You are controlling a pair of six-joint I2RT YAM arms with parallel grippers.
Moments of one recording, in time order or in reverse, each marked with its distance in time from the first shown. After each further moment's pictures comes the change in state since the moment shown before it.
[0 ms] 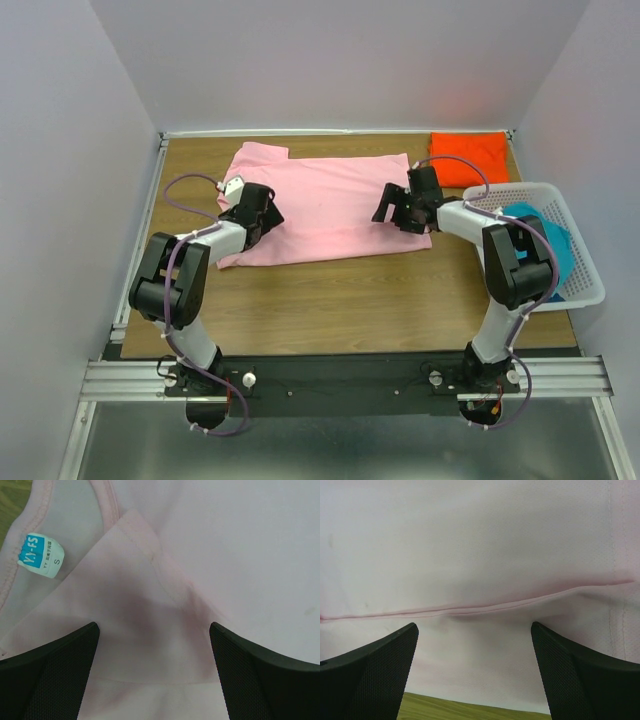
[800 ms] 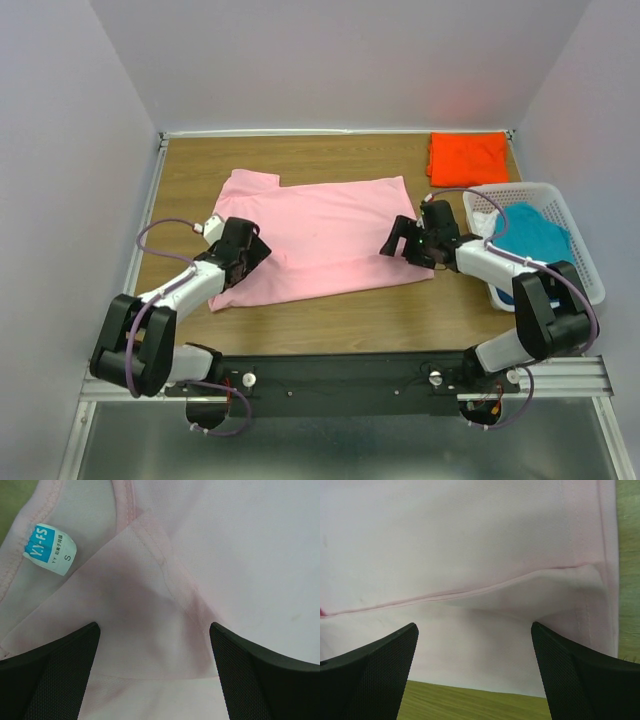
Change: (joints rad) left arm -0.009 -0.389 -0.319 -0.186 0.056 -0.211; right arm 0.029 -0.343 -0.383 0.027 -0.022 0.055
